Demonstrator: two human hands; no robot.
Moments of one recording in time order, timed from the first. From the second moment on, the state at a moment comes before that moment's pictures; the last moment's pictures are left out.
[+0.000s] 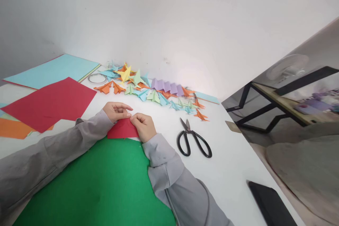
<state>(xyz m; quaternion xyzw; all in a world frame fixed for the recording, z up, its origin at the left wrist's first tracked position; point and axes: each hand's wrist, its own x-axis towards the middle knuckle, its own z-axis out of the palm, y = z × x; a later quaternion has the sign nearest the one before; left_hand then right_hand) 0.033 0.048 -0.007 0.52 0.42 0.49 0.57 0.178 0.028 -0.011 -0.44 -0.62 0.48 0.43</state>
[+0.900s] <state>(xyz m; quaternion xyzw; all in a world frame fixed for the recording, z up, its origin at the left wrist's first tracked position) 0.031 0.051 -0.007 0.52 0.41 0.44 0.60 0.178 0.031 -0.021 -0.43 -0.56 0.50 0.50</state>
